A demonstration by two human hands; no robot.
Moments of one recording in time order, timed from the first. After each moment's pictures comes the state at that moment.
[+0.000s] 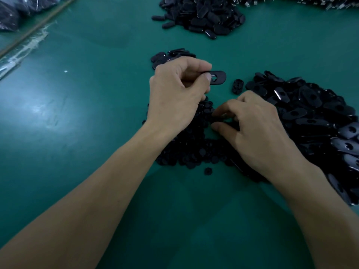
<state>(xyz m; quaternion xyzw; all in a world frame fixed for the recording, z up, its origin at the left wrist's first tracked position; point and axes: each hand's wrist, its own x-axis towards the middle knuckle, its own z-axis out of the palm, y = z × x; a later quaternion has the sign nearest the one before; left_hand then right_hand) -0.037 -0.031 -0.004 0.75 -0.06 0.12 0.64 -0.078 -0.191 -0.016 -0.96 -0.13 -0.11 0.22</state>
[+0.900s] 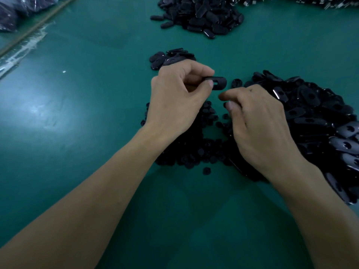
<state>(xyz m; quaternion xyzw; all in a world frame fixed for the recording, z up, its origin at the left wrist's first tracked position) -0.040 -0.032 -0.004 0.80 -0.09 0.13 0.58 -0.081 -0.185 -0.007 -0.95 -0.10 -0.15 0.25</state>
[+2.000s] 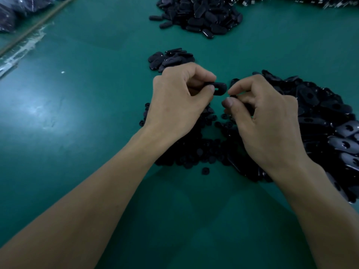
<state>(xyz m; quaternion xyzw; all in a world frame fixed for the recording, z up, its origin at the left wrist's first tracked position) -0.042 -0.033 -0.005 0.82 -0.10 0.14 0.54 -0.082 -0.191 -0.008 -0.89 -0.12 -0.22 0.37</state>
